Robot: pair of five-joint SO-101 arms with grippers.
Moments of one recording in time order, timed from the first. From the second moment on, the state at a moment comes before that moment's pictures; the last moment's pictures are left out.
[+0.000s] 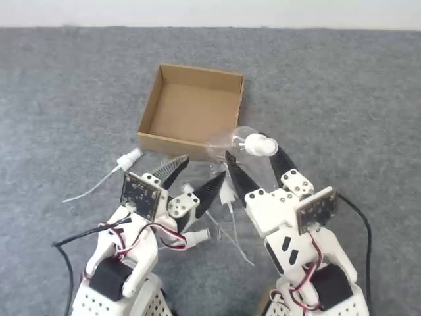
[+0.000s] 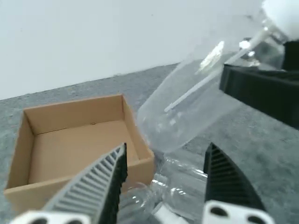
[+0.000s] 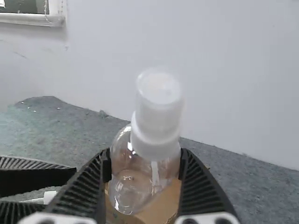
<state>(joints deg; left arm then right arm) 20.9 -103.4 85.4 48.4 5.8 -30.4 -102.9 77.1 35.3 1.2</state>
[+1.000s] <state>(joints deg) -12.7 -103.4 85.4 54.4 14.4 -26.9 -99.4 72.2 35.3 8.6</state>
